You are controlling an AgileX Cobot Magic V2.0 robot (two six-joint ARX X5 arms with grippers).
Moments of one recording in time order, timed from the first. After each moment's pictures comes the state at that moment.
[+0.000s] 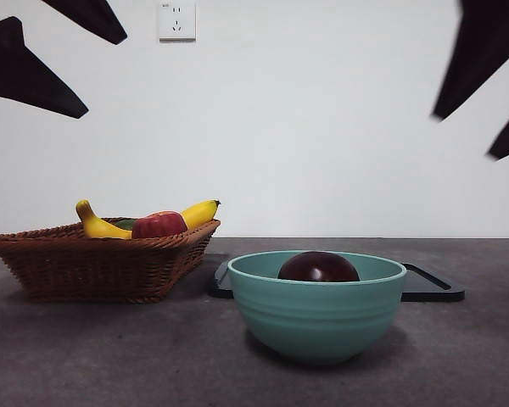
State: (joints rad) left arm -0.55 0.91 0.80 -0.65 0.50 -0.07; right arm 0.33 1.04 0.88 -0.79 -0.40 0.08
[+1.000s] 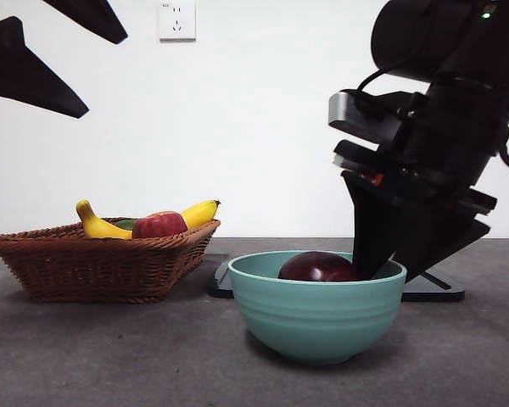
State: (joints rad) left arm -0.55 0.91 0.80 -0.64 0.50 -0.07; right arm 0.56 1.47 0.84 -0.46 -0.21 0.13
